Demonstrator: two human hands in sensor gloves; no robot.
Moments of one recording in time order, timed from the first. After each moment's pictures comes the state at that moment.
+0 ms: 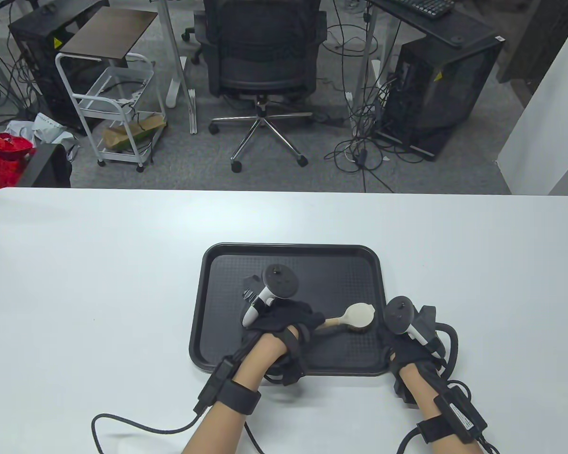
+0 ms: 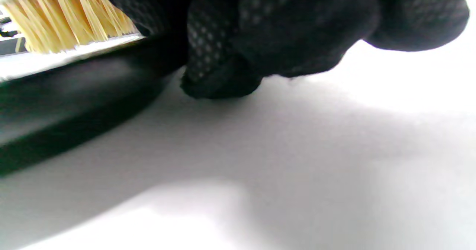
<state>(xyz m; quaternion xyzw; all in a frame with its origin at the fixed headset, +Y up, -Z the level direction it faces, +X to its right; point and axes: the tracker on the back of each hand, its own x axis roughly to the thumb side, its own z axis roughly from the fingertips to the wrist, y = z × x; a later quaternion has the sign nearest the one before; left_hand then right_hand) -0.050 -0.716 -0.360 -0.26 -0.04 0.31 0.91 0.224 -0.766 -0.336 -0.07 0.10 0.99 0.08</state>
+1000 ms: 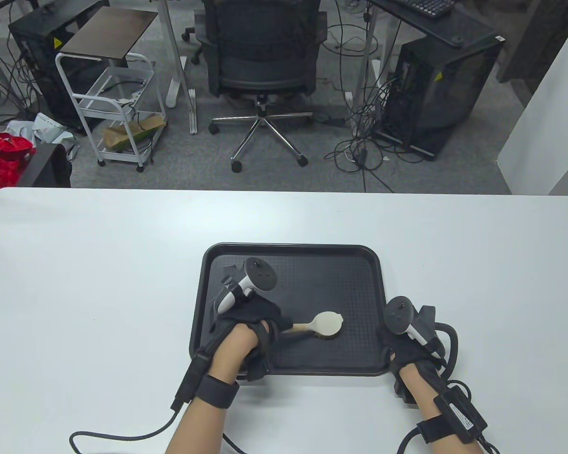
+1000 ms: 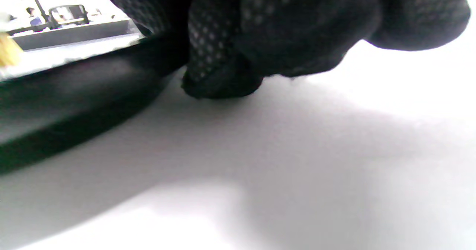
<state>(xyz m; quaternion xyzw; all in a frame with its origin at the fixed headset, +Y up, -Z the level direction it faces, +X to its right) -0.101 -0.696 -0.362 -0.33 0.00 0.20 0.92 0.223 -0.766 -0.336 -0.07 0.10 0.99 0.07</state>
